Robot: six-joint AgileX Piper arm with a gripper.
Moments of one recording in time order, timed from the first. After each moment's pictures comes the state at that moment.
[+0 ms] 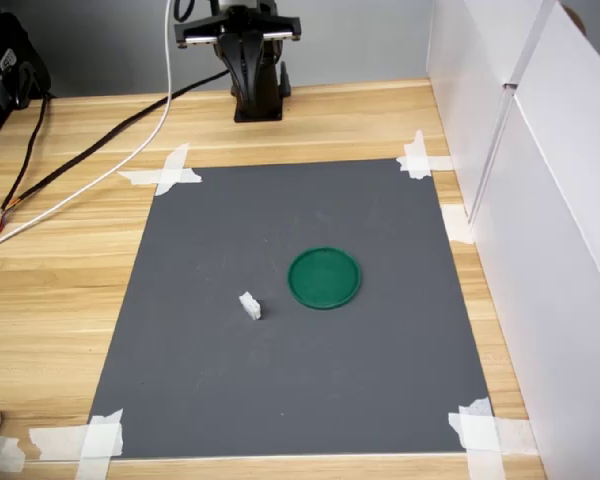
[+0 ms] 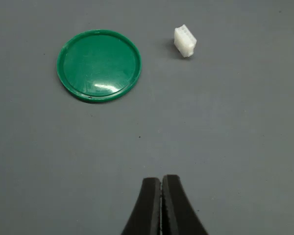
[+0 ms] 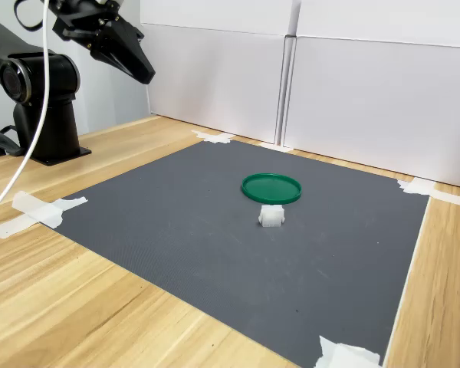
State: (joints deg) arm 4.4 30.5 -24.2 7.3 31.1 -16.2
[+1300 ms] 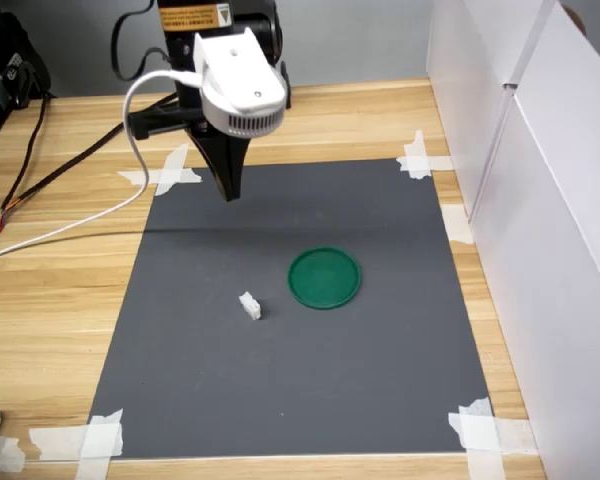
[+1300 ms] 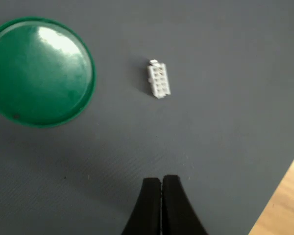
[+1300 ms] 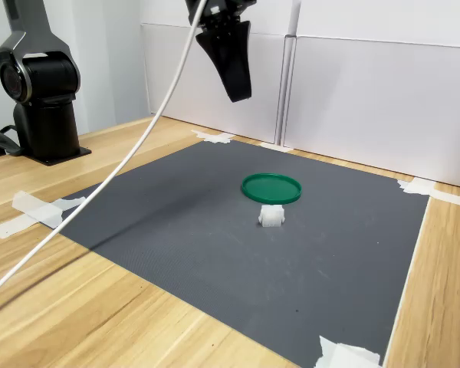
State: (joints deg) arm 4.4 84.0 -69.4 1.4 51.8 -34.5
